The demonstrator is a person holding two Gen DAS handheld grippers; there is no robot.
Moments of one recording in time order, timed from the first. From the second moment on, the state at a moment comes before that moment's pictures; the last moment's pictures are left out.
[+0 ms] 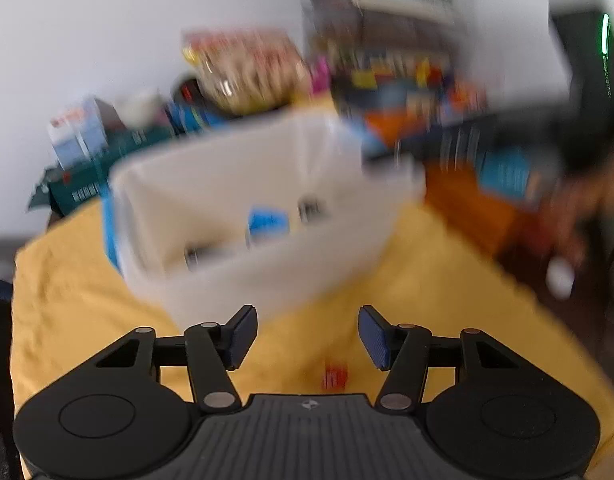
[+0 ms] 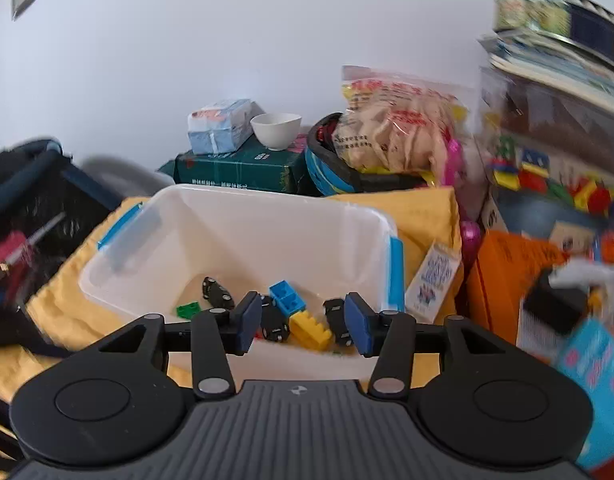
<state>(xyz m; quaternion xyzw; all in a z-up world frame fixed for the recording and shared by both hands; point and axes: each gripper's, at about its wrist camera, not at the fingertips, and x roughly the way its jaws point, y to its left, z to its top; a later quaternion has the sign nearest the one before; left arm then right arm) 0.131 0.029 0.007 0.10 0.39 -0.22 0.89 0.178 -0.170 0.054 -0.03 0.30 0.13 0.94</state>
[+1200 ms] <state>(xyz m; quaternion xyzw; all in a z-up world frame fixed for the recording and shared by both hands) 0.105 0.050 -0.012 0.08 0.41 -0.16 0.89 0.075 -0.187 -0.030 0.00 0.45 0.15 0.88</state>
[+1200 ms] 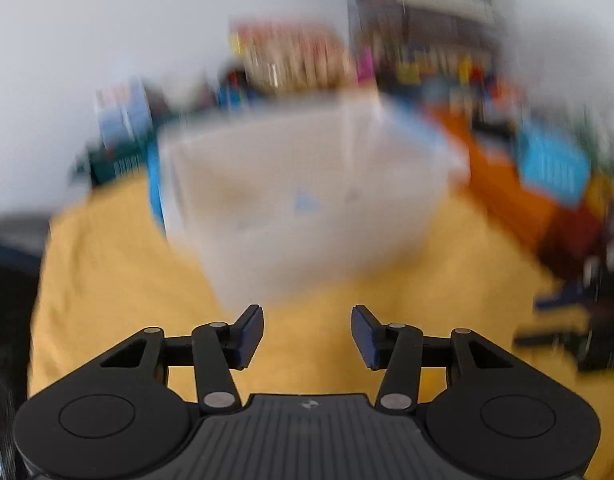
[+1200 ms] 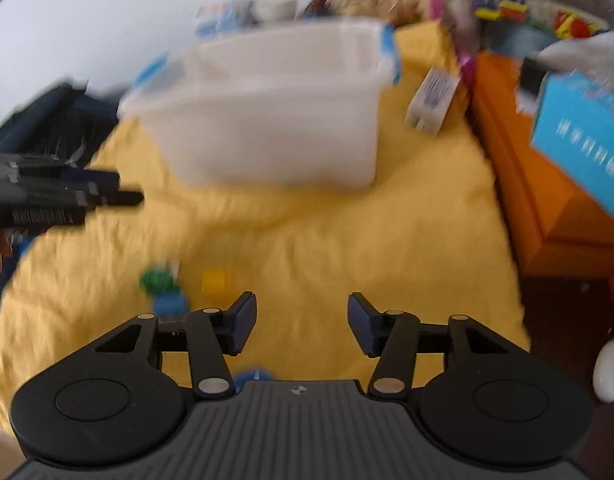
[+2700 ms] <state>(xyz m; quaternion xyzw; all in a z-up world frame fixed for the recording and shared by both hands) -0.023 -0.008 -0.066 0.17 0.41 -0.26 0.86 0.054 -0.181 -0.075 0.04 0.50 0.19 0.84</state>
